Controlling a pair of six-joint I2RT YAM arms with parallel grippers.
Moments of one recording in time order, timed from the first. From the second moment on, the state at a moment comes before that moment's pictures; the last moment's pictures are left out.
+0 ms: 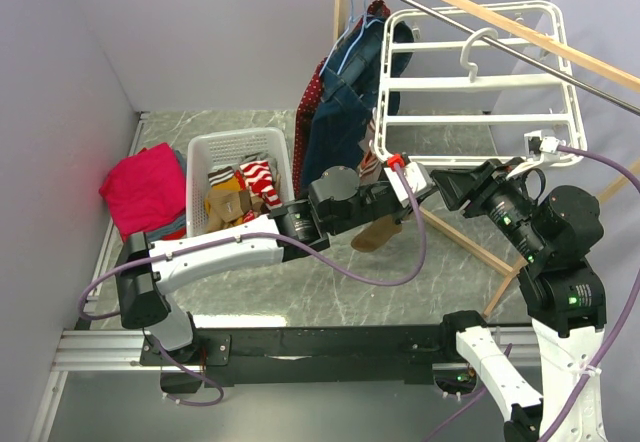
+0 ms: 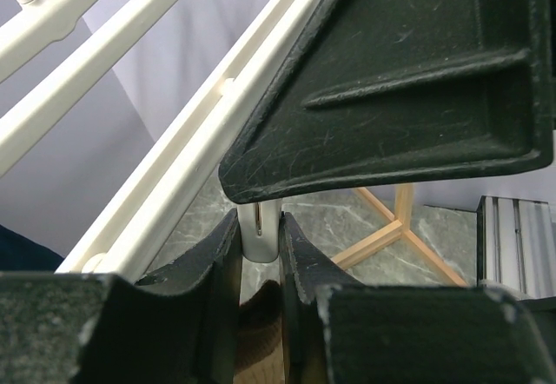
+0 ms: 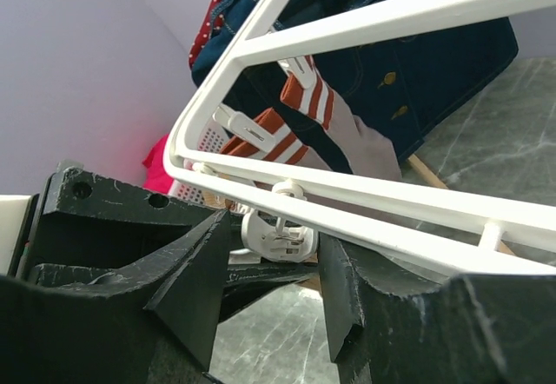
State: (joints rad) left arm -1.21 1.62 1.50 0.26 0.01 0.20; right arm 0.14 0.69 1.31 -0.67 -0.32 0.45
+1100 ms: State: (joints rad) left arm -1.24 1.54 1.49 0.12 -0.04 0.11; right arm 0.14 0.69 1.31 -0.70 -0.25 0.37
